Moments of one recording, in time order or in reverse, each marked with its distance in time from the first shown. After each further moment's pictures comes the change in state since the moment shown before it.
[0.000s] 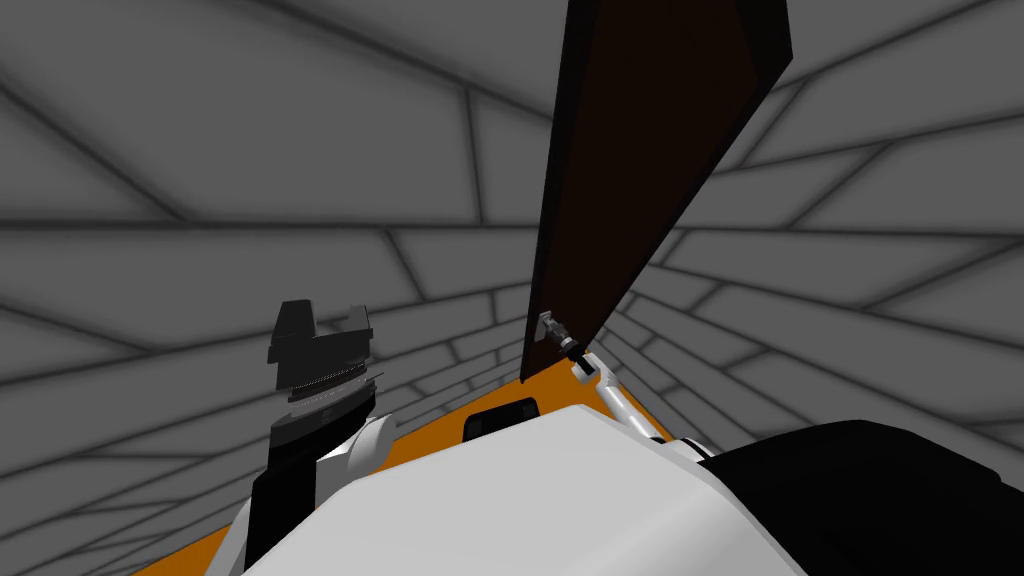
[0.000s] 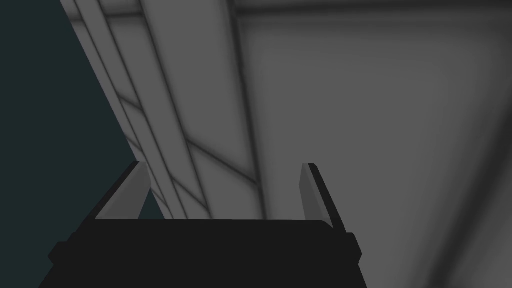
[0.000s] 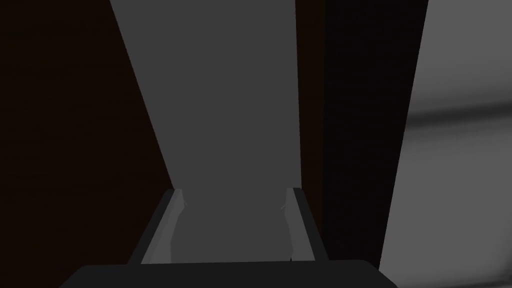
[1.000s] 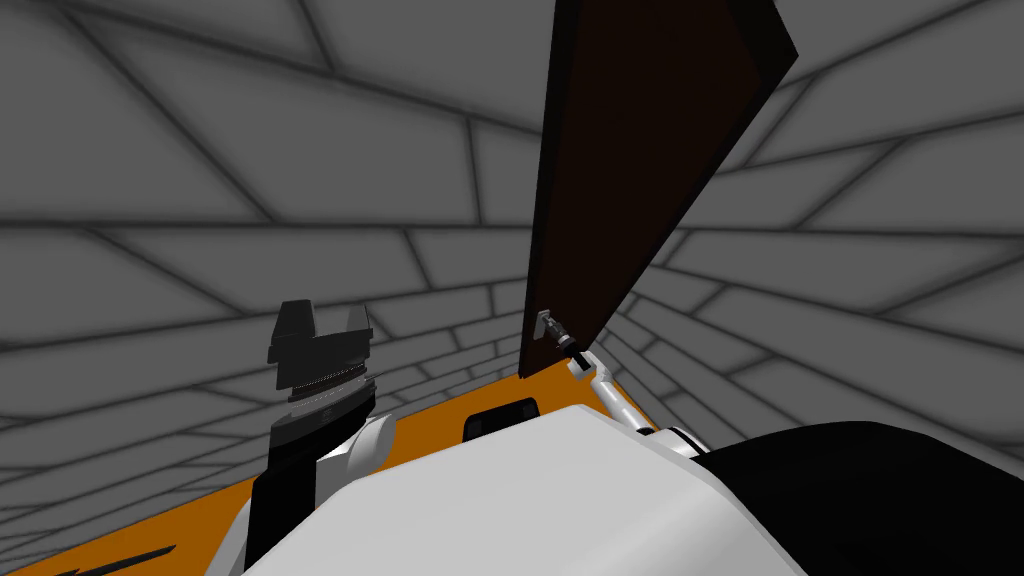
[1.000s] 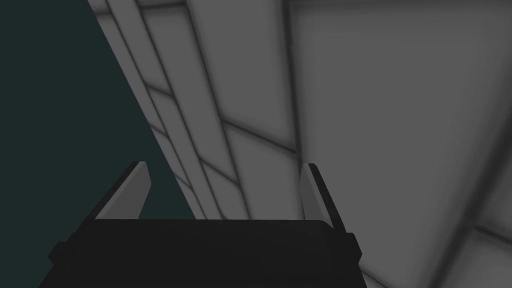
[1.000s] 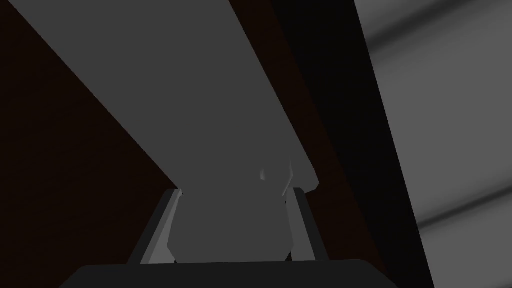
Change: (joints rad) arm -0.050 0.009 0.023 0.050 -0.130 0.008 -0.244
